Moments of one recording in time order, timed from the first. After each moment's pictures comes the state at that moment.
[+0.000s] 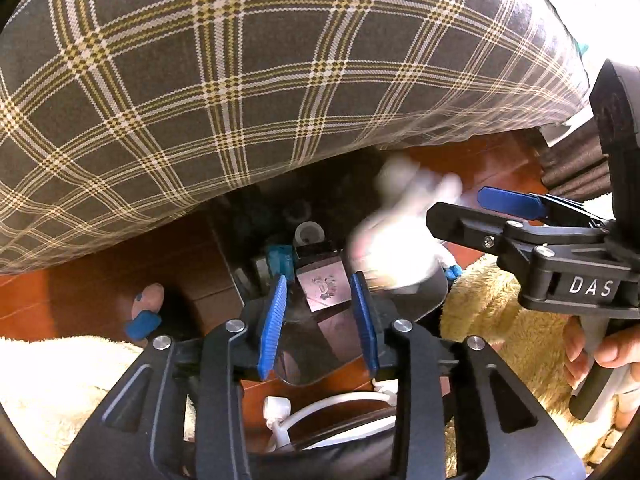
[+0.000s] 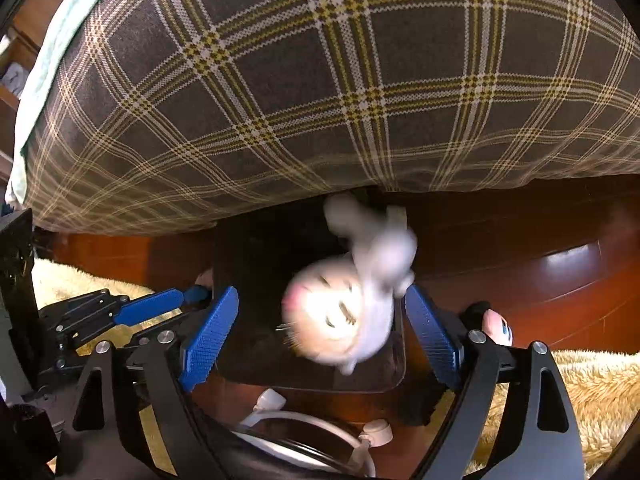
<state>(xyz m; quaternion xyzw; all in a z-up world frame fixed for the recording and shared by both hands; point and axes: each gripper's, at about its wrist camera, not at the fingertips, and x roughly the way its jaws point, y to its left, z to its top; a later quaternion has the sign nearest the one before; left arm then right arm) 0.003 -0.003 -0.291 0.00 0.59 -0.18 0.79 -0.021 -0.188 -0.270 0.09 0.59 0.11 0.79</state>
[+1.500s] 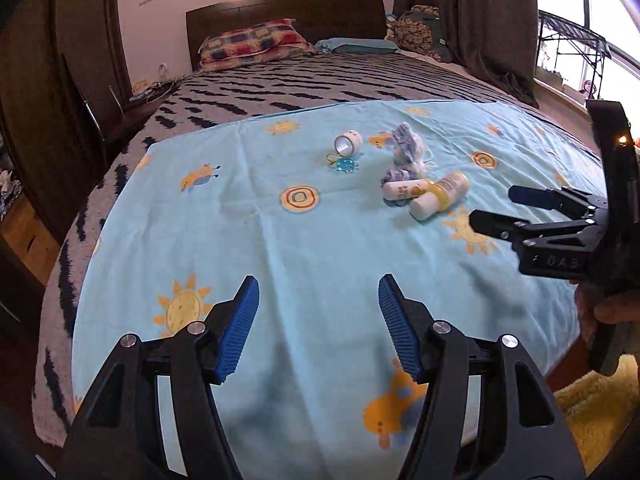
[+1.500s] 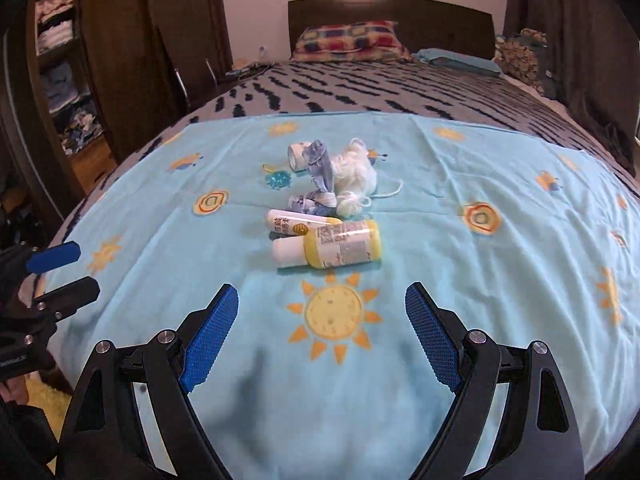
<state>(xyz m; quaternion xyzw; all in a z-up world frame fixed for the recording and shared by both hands) 0.163 0.070 -0.055 0.06 0.38 -0.08 0.92 0.188 -0.146 -0.076 -0.01 0.40 0.16 0.90</state>
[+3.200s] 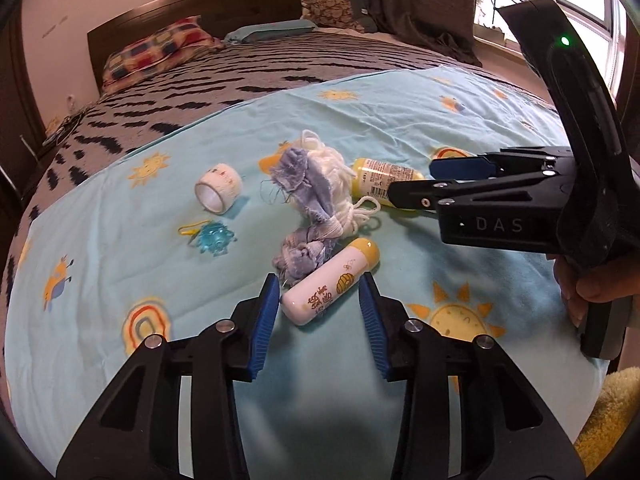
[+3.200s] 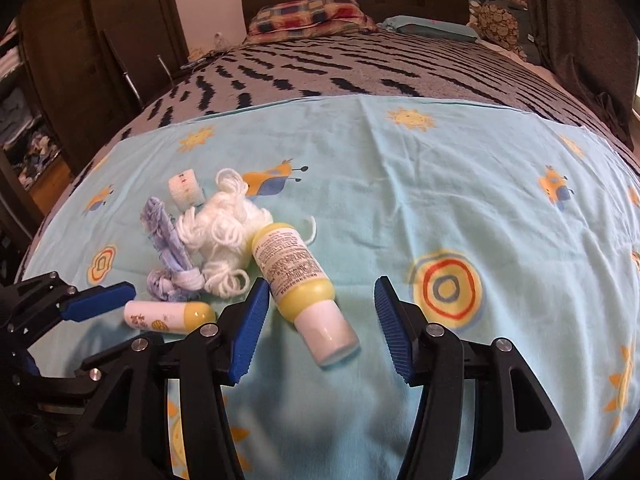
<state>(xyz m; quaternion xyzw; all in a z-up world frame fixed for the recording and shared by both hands) 0.289 -0.035 -0.098 0.12 0.39 -0.21 0.89 0.301 -0.191 -0.096 0.01 0.44 0.12 0.89</state>
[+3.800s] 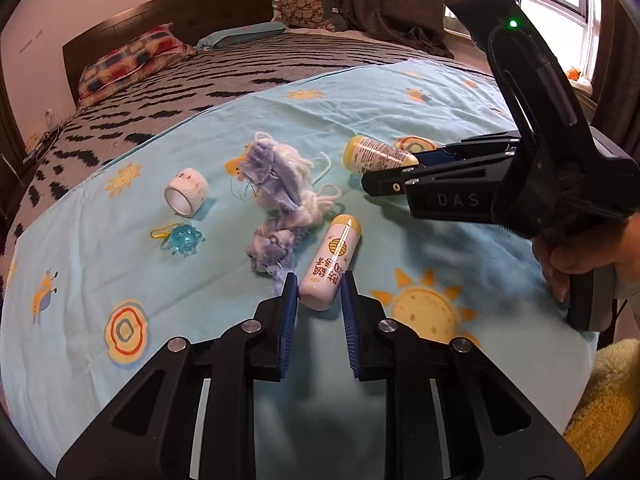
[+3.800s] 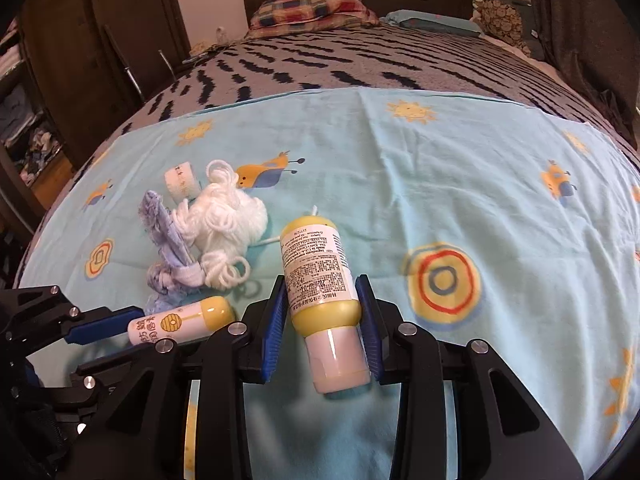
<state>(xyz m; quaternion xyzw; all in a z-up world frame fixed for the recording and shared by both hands) 0.269 -0.044 -0.095 0.13 0.39 -0.25 0.88 0.289 -0.201 -0.095 0.01 0.44 0.12 0.89</state>
